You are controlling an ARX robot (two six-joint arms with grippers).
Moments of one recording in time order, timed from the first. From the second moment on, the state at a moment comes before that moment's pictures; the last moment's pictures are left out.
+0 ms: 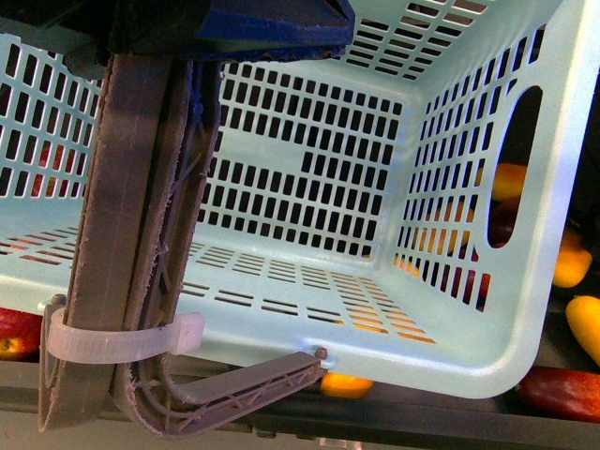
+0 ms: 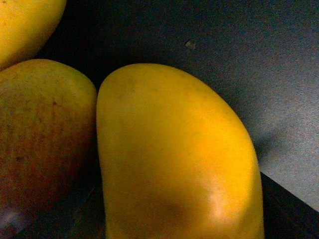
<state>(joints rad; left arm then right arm) -0.52 1.31 0.80 -0.05 0.46 -0.25 -0.20 2.61 1.46 0.05 0.04 0.56</state>
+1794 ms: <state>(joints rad) -0.52 1.31 0.80 -0.05 0.46 -0.25 0.35 1.35 0.65 0.36 -0.24 0.42</state>
